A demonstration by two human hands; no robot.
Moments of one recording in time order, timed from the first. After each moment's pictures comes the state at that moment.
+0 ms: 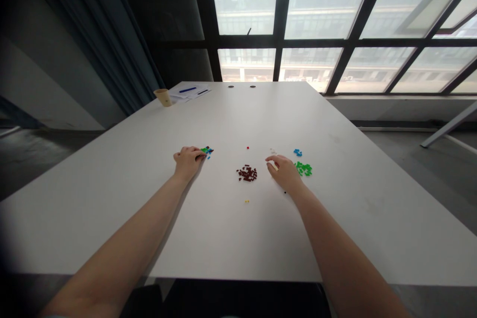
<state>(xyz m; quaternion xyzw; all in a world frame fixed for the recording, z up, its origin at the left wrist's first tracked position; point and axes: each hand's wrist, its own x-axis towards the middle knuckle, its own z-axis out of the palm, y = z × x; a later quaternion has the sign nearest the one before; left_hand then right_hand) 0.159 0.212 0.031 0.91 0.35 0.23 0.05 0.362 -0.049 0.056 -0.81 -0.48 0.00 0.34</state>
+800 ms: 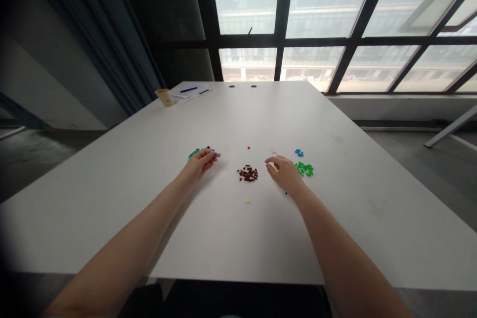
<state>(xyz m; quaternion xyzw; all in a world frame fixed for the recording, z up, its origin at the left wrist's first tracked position) 0.177 0.167 0.056 0.58 0.30 0.27 0.71 0.359 -0.048 0.061 -0.79 -0.50 0.01 0.34</state>
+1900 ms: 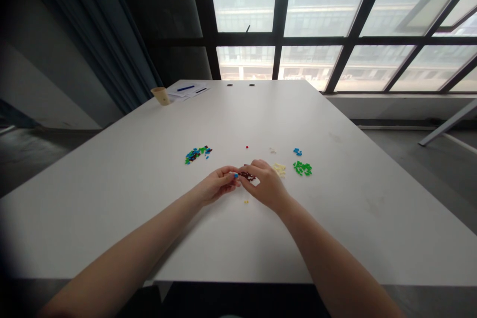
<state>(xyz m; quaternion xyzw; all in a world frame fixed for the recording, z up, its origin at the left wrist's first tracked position) 0.182 0.096 0.062 0.49 0.19 0.07 0.85 0.303 -0.038 0.084 -0.68 -0.61 -0.03 0.42</state>
